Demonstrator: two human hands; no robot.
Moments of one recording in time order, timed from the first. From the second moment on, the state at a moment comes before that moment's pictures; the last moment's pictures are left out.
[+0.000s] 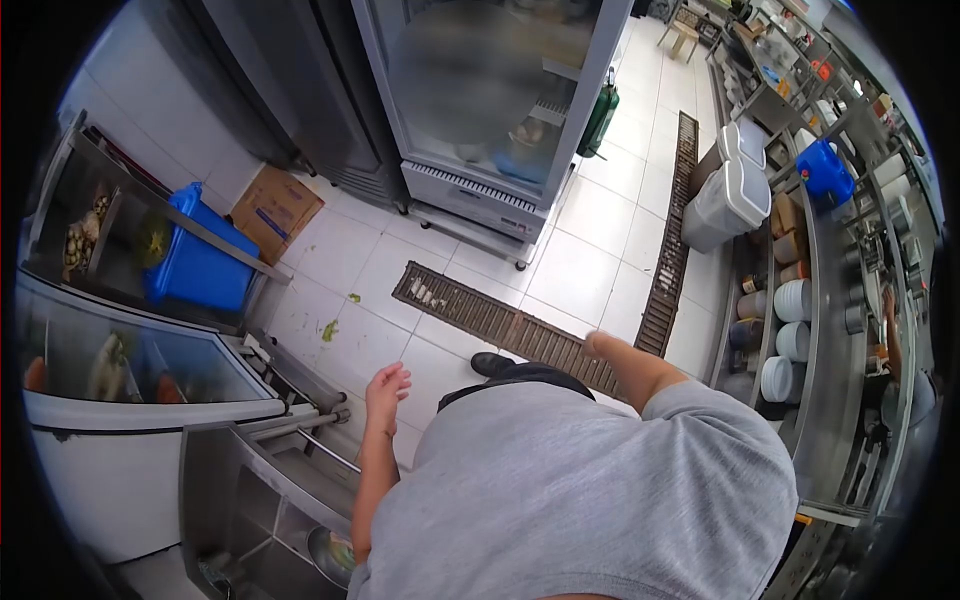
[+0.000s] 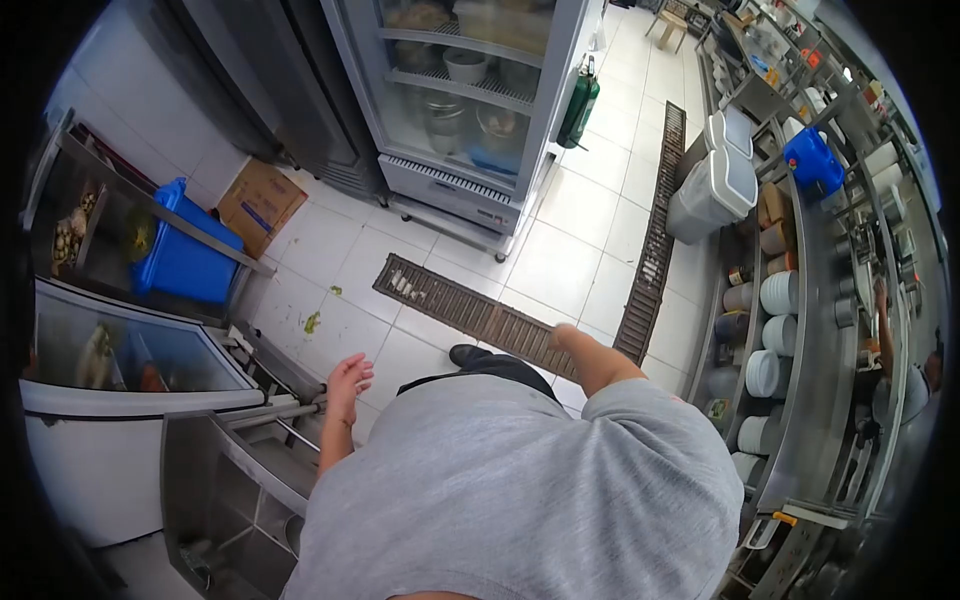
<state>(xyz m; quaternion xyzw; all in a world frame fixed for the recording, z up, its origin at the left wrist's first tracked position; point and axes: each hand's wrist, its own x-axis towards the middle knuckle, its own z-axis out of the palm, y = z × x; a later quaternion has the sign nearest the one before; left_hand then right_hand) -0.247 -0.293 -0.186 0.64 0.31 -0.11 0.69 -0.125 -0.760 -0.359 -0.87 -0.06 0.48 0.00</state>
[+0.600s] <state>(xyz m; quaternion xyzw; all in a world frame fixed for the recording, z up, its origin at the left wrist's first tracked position) -0.127 -0.239 -0.270 0.64 0.36 -0.28 0.61 -0.007 -0.630 -0.353 -0.80 0.08 0.57 0.19</state>
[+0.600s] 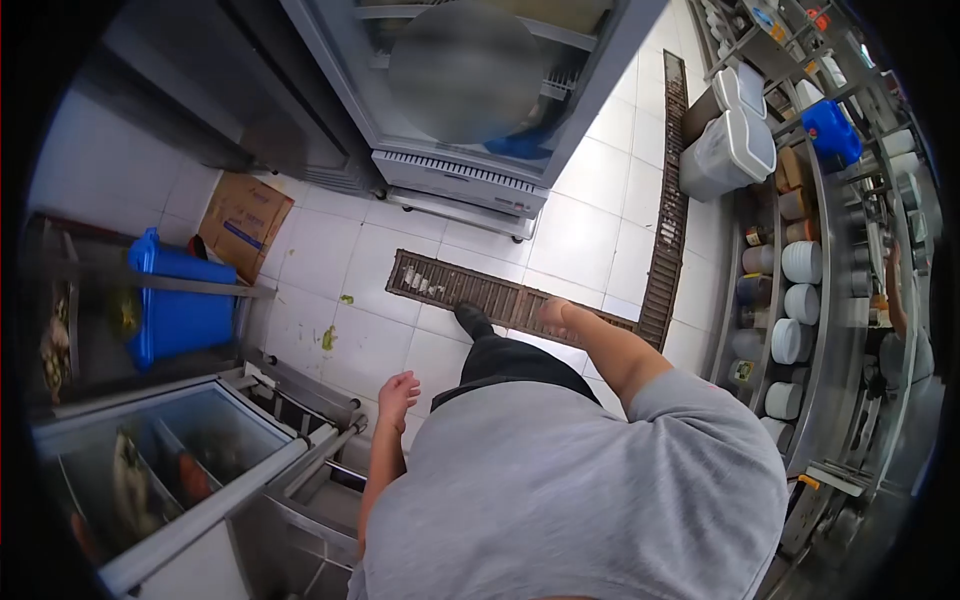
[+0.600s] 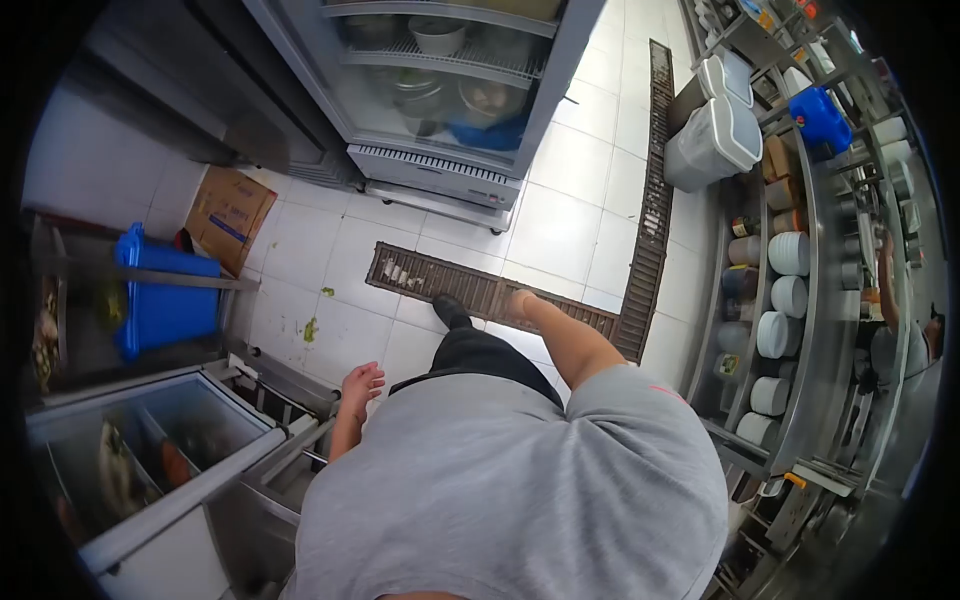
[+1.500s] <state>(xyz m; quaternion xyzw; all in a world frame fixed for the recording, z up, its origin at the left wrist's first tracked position) 0.188 -0.078 -0.360 0.79 0.18 -0.25 0.53 0.039 -0.620 -0.360 -0.76 0.30 0.50 0.29</state>
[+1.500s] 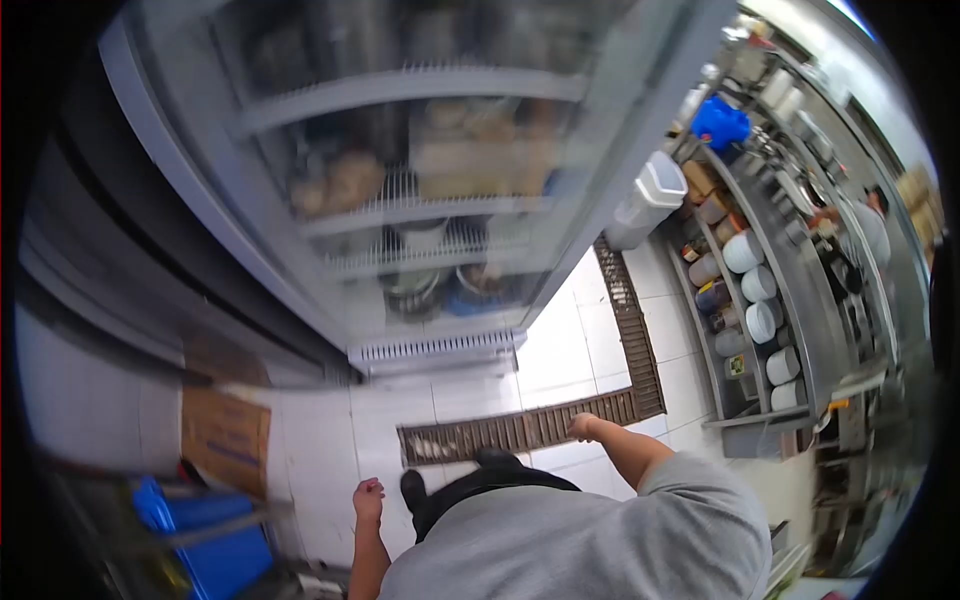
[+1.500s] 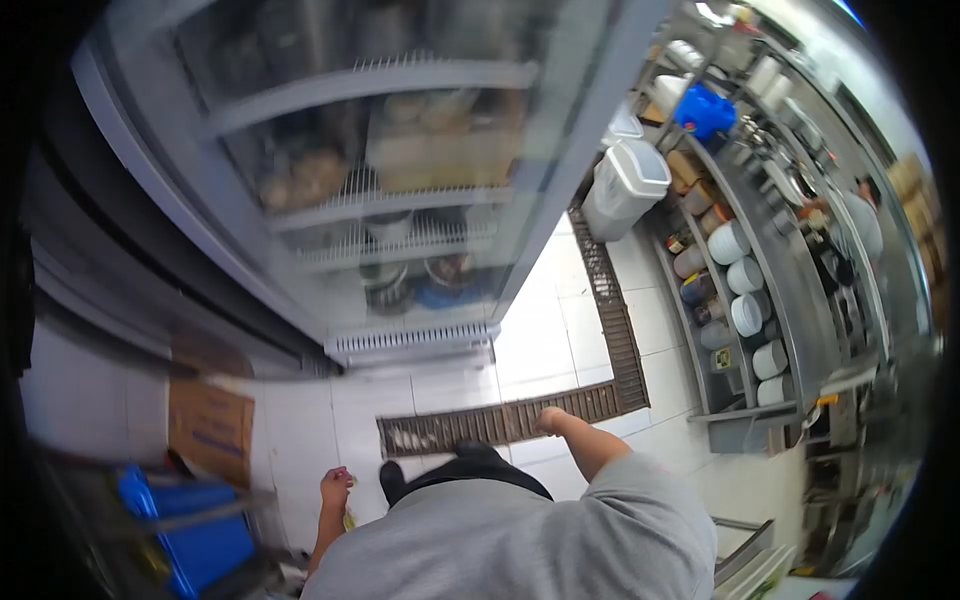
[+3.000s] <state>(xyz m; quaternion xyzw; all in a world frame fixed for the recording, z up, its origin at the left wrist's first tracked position) 0.364 -0.115 0.235 0.77 -0.24 0.31 0.51 -0.212 -0.281 -0.292 -0.54 0.59 -0.05 0.60</state>
